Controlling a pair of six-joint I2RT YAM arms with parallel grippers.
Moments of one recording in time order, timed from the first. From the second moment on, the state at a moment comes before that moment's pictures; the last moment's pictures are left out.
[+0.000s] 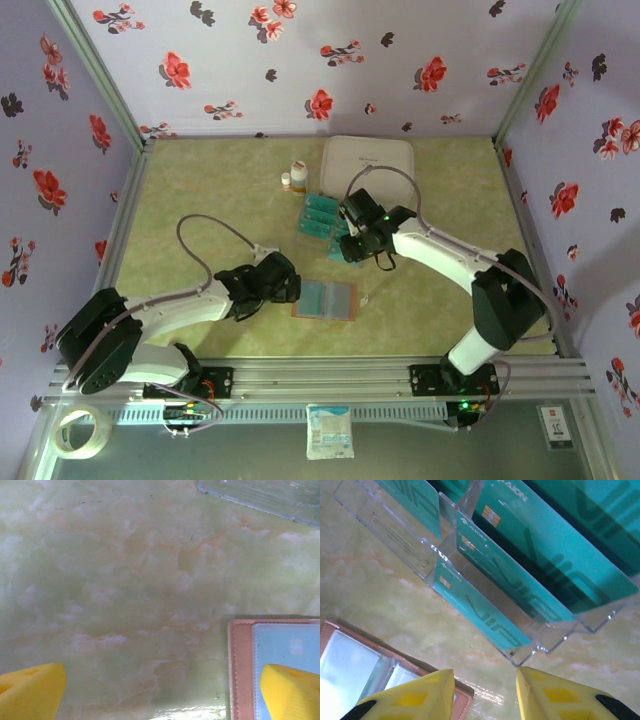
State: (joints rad) left arm -0.92 1.32 0.62 -0.36 -0.36 -0.73; right arm 0.69 1.61 1.17 -0.71 0.04 0.25
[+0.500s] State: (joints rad) left arm -0.88 1.29 0.59 -0.35 -0.36 -0.73; right arm 0.69 1.78 1.29 -0.73 0.08 0.13
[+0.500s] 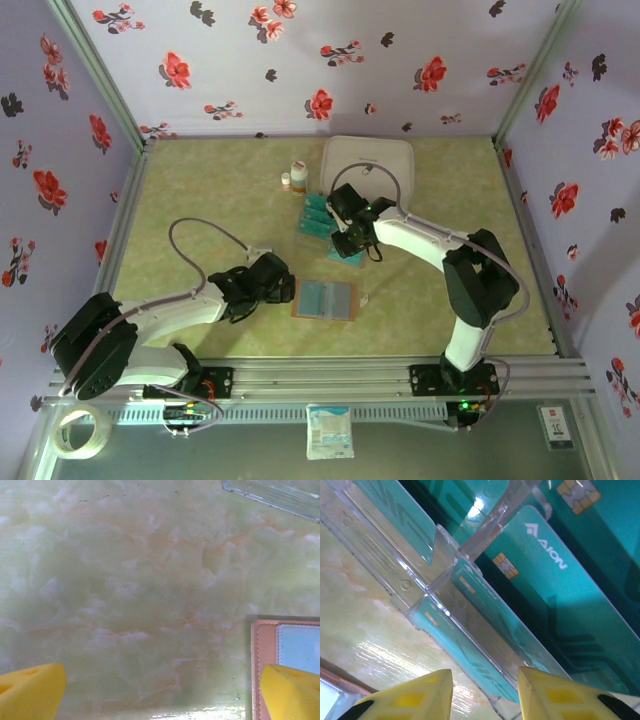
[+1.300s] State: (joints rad) left arm -0.84 1.31 0.59 -0.32 -0.31 -0.72; right arm 0.68 1.83 1.30 -0.73 0.07 0.08
